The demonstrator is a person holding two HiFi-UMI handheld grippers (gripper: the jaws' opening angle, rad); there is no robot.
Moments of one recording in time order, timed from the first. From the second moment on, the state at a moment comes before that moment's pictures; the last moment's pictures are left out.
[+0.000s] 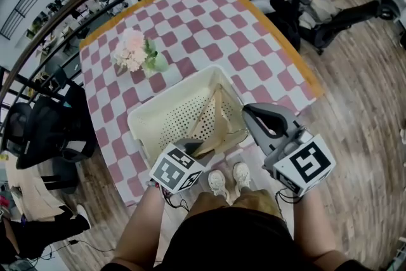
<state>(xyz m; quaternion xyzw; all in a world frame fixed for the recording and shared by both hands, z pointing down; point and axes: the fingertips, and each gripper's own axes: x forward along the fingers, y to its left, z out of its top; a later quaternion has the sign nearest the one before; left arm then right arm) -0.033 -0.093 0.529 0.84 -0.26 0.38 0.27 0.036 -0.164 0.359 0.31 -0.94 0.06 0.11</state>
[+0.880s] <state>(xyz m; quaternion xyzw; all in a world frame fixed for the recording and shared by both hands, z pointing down) -0.031 -0.088 0.528 0.84 -0.19 0.39 0.31 0.028 -0.162 0.352 0.31 -0.94 0.06 0.12</state>
